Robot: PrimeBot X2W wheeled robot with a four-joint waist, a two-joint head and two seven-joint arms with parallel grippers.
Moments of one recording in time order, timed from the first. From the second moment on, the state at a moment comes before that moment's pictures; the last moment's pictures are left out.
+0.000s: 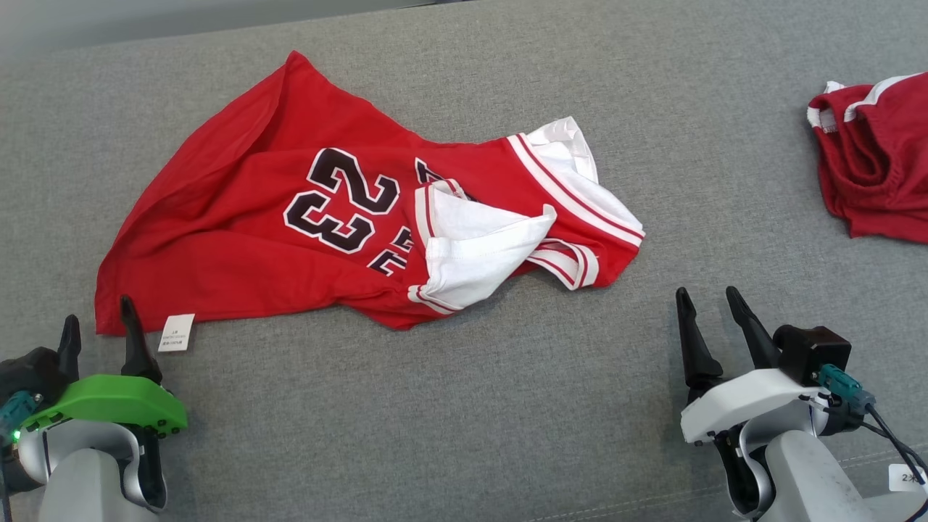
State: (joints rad) left arm -0.36 0.14 0.22 0.65 -0.27 -0.09 -0.26; right arm -0.22 -0.05 0.02 0.42 0.25 0.13 -0.26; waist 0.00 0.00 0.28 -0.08
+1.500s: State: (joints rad) left arm -0.09 0.21 -0.06 0.69 -0.64 -0.13 -0.23; right arm -0.12 -0.05 0.03 0.44 0.23 0.13 -0.26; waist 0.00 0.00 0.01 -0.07
